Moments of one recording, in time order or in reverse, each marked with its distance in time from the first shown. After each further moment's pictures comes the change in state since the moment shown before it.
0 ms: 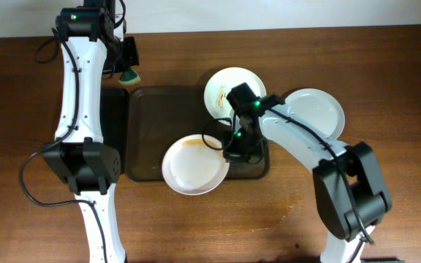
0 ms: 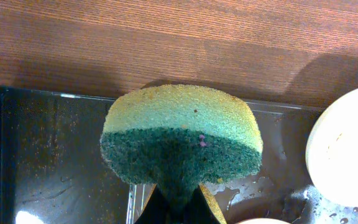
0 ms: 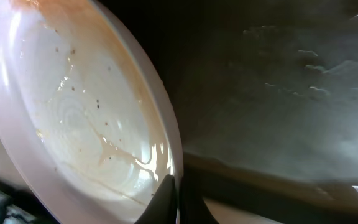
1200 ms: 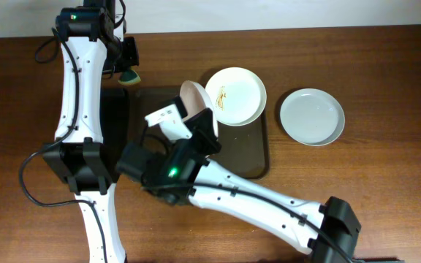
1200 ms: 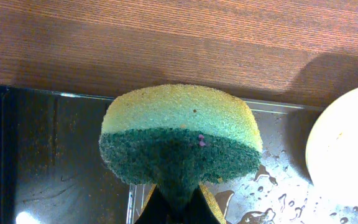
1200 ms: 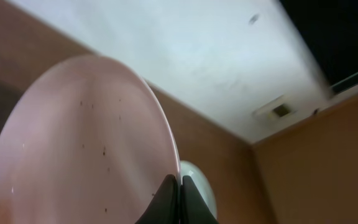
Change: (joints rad) left arm 0.000 0.000 0.000 -0.003 0.000 0.000; right arm 0.651 -0.032 0.396 -0.211 1.678 0.072
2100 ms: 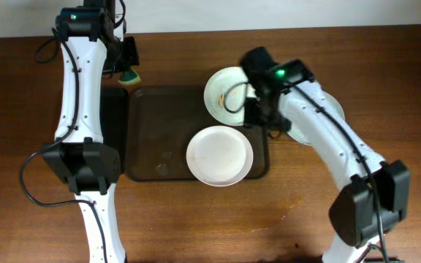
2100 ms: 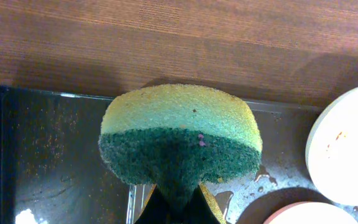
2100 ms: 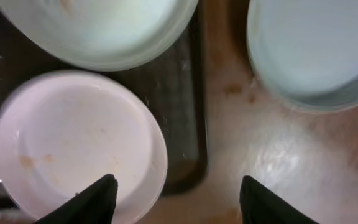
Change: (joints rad) left arm 0.000 0.000 0.000 0.000 0.000 0.000; right arm -0.723 -0.034 -0.112 -0.087 -1.276 -0.004
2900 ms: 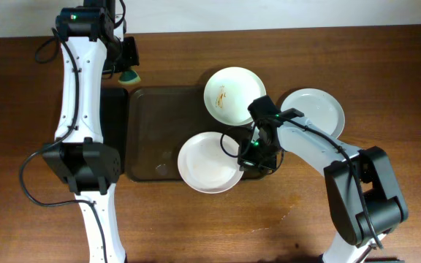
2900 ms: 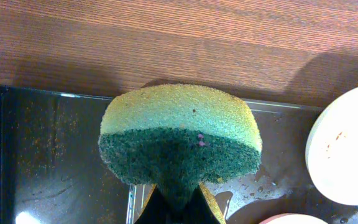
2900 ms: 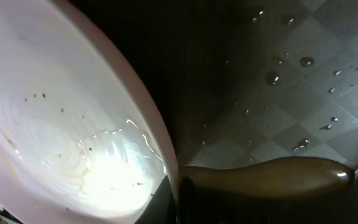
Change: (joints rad) left arm 0.000 0.000 0.000 0.000 0.000 0.000; right arm -0.020 -0.002 -0.542 0.479 -0.461 0.061
